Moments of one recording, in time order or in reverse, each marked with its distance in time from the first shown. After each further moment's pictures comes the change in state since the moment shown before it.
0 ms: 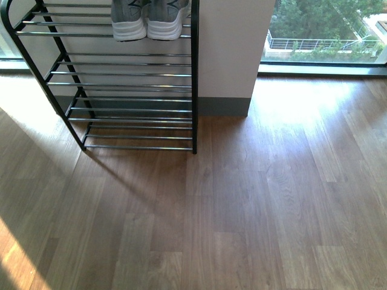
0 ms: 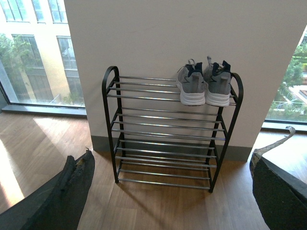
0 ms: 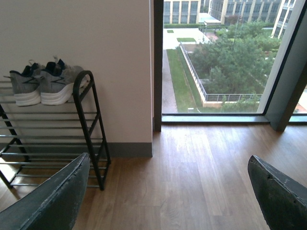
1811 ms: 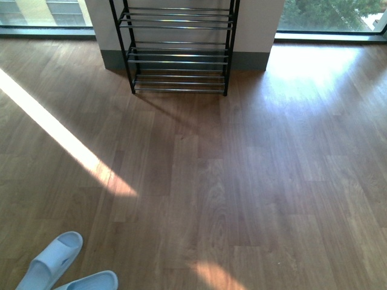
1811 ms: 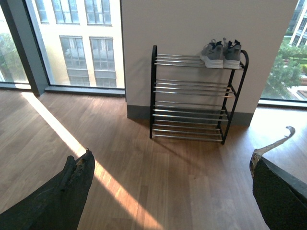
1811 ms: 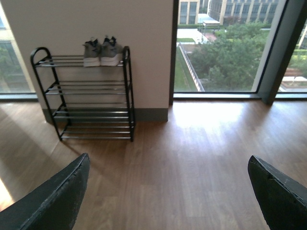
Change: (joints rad) left arm 0.000 0.000 0.000 0.000 -0.002 0.000; right arm 0.000 0.000 0.000 -0.001 -0.003 0.000
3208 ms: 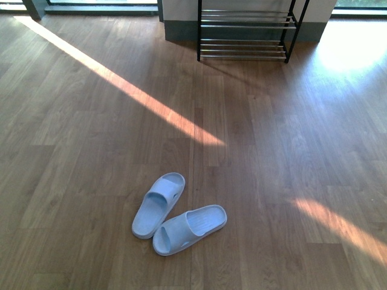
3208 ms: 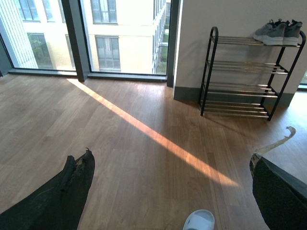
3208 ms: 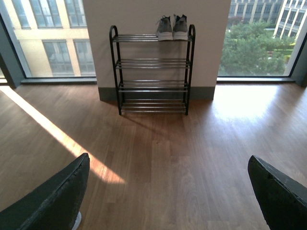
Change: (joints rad) left arm 0.000 0.000 0.000 0.000 0.001 0.000; right arm -0.001 -0.001 0.000 0.000 0.000 0.000
